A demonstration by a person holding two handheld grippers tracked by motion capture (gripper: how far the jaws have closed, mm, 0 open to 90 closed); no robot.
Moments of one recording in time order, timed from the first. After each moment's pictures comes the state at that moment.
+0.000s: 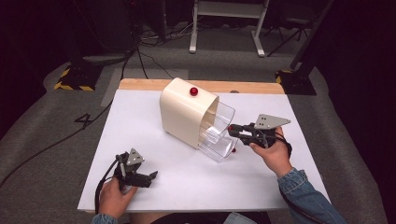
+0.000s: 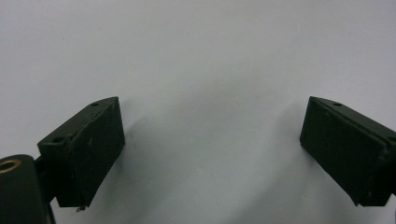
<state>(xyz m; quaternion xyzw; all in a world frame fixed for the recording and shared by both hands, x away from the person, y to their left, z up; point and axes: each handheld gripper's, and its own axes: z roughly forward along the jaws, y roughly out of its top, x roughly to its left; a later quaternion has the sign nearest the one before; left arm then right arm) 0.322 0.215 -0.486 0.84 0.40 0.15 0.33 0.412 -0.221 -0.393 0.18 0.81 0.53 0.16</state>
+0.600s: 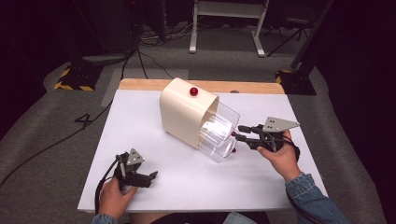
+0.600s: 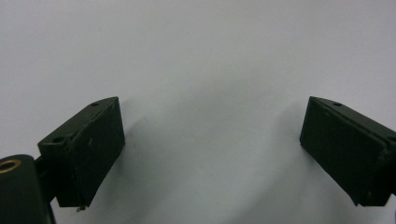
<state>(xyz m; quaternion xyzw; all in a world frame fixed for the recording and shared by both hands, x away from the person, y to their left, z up) 0.322 0.215 -0.486 0.84 0.40 0.15 0.33 0.404 -0.243 -0.393 0.19 0.81 0.53 0.16</state>
